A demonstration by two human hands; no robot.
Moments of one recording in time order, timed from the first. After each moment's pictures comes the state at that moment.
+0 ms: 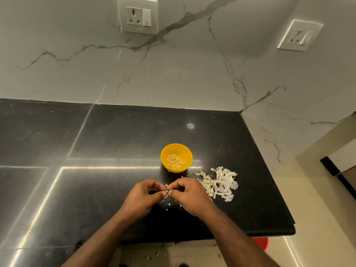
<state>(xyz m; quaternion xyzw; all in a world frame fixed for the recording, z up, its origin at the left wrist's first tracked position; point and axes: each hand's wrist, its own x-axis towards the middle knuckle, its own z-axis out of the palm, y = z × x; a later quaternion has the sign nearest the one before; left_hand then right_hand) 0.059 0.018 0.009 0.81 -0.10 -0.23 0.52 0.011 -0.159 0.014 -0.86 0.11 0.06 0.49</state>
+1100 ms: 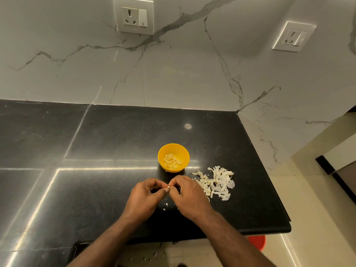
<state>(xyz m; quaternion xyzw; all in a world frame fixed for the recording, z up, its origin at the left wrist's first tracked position) 0.048 0.002 0.010 0.80 -0.10 -0.17 0.56 0.001 -0.156 0.020 -0.93 0.07 -0.03 0.37</state>
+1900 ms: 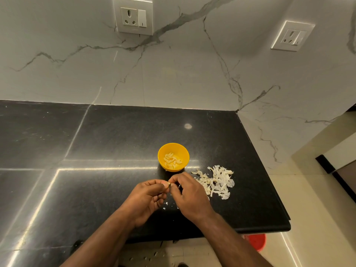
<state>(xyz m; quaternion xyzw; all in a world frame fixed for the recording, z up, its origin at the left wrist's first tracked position) 0.050 -0.002 0.019 0.55 0.08 -0.38 0.74 -0.005 -0.154 0.014 -0.92 0.02 -0.12 0.37</state>
